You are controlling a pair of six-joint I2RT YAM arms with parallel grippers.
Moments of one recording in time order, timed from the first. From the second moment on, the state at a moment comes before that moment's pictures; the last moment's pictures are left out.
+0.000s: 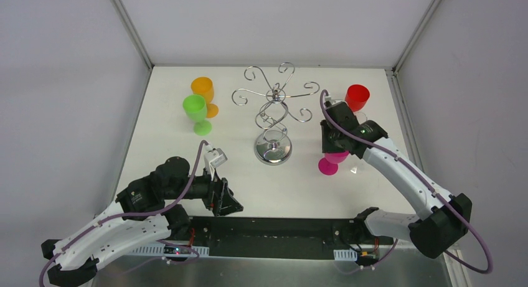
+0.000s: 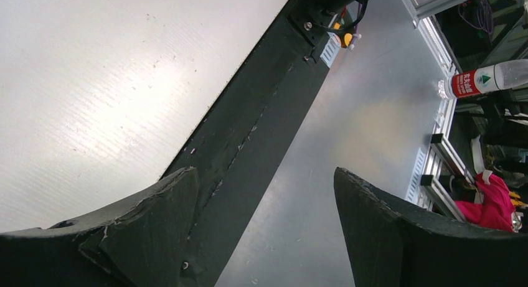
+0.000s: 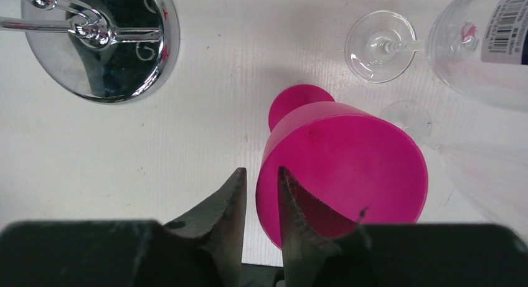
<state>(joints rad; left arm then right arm) -0.95 0.44 0.69 -0.70 0.34 -0.53 0.58 1.20 1.11 -0.92 0.23 0.42</state>
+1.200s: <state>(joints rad) -0.95 0.47 0.69 -0.72 0.24 -0.53 0.58 0.79 1.11 -0.98 0.17 0.41</state>
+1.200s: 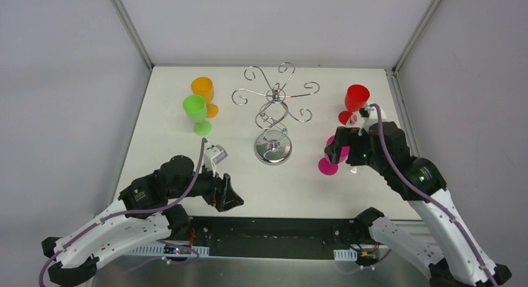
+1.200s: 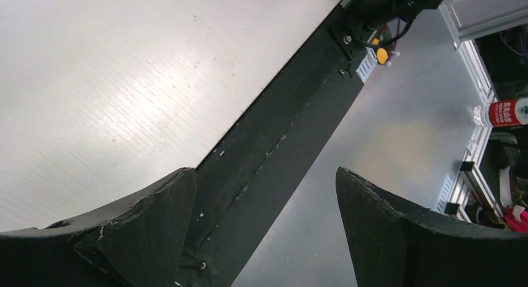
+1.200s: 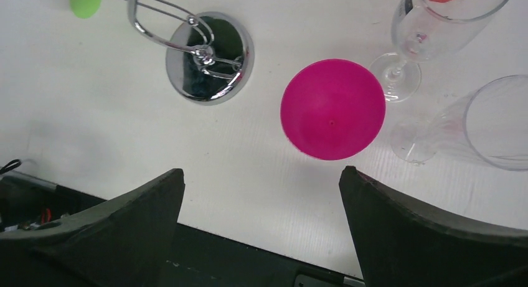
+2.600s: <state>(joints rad) -0.95 0.49 0.74 -0.70 0.00 -0.64 1.39 0.86 0.84 -0.60 0.52 0.63</state>
